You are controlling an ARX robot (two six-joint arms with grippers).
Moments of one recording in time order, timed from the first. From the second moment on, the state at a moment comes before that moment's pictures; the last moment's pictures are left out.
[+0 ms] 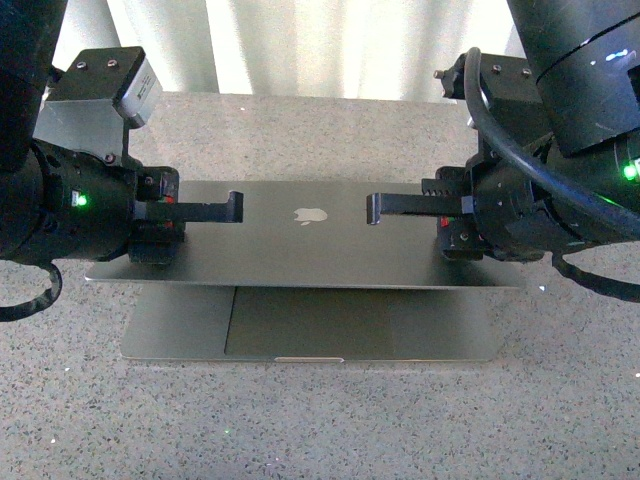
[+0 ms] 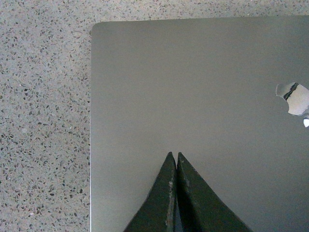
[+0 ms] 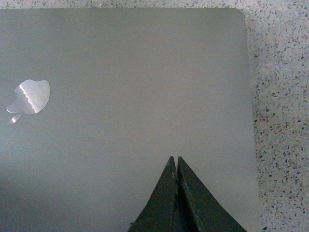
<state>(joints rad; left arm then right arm) -0.33 1.78 0.70 0.32 -0.07 -0.20 0.44 1.85 0.84 0.12 0.08 0.34</state>
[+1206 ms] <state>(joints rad) -0.33 1.86 0.67 0.39 -0.05 -0.24 0.44 1.89 0.80 0.16 0.06 0.35</state>
